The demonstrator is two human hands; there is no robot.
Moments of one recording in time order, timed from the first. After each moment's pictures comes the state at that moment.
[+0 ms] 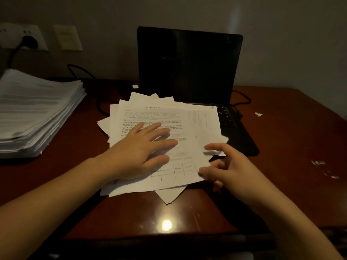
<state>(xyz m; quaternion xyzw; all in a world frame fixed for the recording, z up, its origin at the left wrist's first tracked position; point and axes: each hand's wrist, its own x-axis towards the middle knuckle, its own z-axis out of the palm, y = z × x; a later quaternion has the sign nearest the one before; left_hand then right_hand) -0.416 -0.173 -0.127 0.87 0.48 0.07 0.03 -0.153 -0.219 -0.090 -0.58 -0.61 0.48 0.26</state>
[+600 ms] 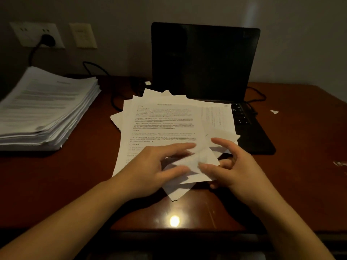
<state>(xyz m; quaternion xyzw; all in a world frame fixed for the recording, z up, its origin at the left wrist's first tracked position) -0.400 -0.222 -0.129 0.77 0.45 0.33 0.30 -0.176 -0.222 -0.104 -0.55 -0.58 0.51 0.32</state>
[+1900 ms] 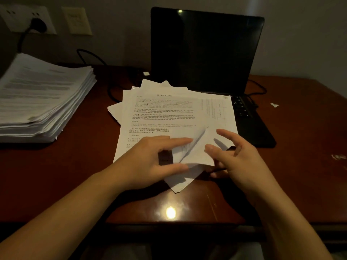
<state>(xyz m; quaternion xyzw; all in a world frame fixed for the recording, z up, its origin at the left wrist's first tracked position) -0.410 -0.220 -0.132 0.79 0.45 0.32 0.26 -0.183 -0.218 -0.106 -0.57 -0.52 0.51 0.38</state>
